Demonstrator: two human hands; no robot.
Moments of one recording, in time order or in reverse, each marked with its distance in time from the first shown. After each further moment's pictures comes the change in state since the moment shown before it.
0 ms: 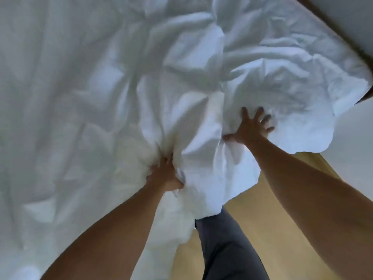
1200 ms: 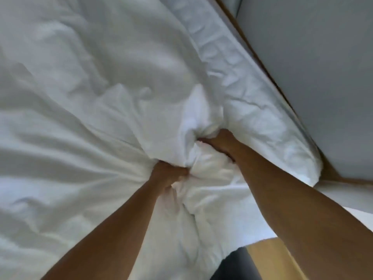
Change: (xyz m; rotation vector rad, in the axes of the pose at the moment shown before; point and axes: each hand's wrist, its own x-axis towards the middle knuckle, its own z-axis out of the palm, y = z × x) left_hand 0.224 0.486 -0.117 -0.919 0.078 -0.113; right_hand 0.410 0.133 -0.215 0.471 -0.389 -0.311
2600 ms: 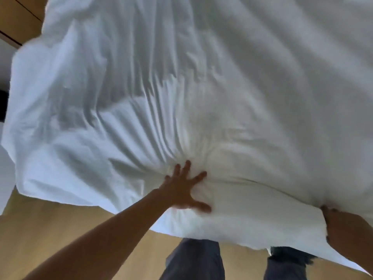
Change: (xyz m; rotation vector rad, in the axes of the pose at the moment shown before) left_hand -0.196 -0.490 -0.259 0.534 0.044 -0.074; right_hand -0.199 0.001 0.319 -1.663 -0.190 -0.384
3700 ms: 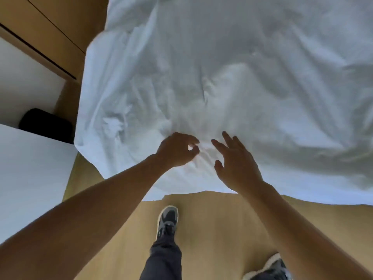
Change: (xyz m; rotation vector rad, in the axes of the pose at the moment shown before) left_hand -0.098 -0.403 -0.050 0.041 0.542 0.189; right_hand -0.058 -0.614 -0.195 0.801 0.642 -0.303
